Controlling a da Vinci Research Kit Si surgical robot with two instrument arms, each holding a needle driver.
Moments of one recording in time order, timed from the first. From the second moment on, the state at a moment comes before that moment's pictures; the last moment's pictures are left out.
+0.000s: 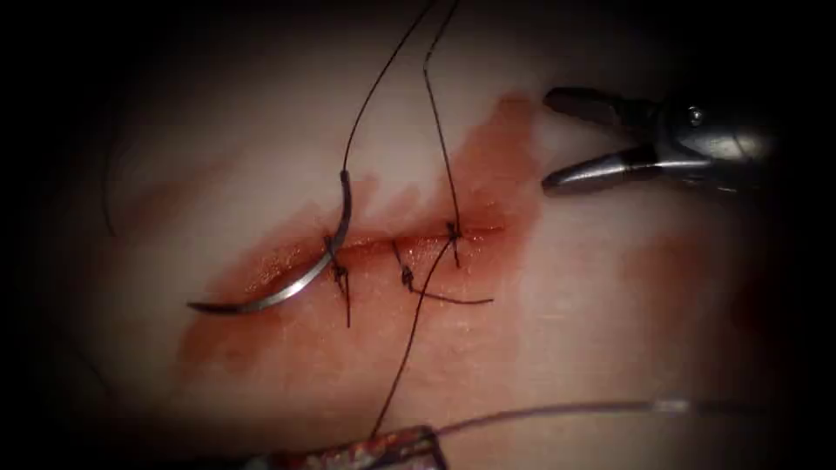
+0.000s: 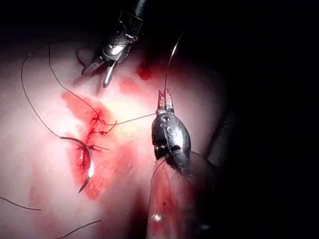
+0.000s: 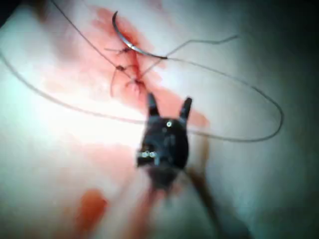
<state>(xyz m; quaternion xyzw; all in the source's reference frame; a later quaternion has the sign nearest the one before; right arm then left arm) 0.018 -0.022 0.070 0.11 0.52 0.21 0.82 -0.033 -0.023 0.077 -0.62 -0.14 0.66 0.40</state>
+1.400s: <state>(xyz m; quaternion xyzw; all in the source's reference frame) 0.031 -0.028 0.067 0.07 0.58 0.24 0.78 -0.034 -0.013 0.081 -0.64 -0.16 0.65 0.38</state>
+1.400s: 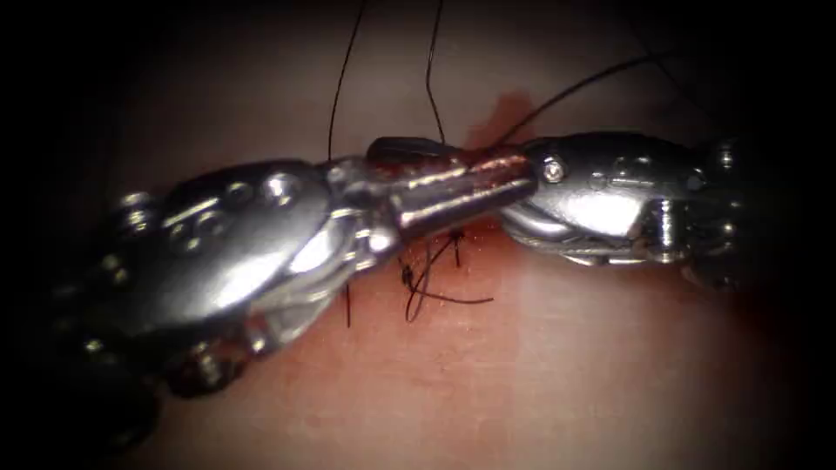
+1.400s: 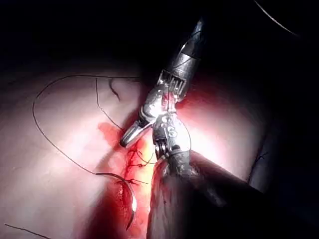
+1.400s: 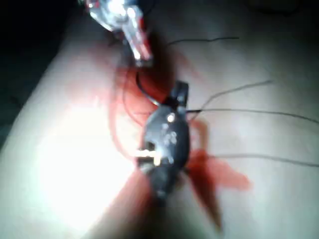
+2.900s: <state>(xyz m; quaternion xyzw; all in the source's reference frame) 0.032 -0.031 0.068 0.21 0.73 0.26 0.59 -0.030 -0.011 0.094 -0.67 -0.21 0.60 0.38</state>
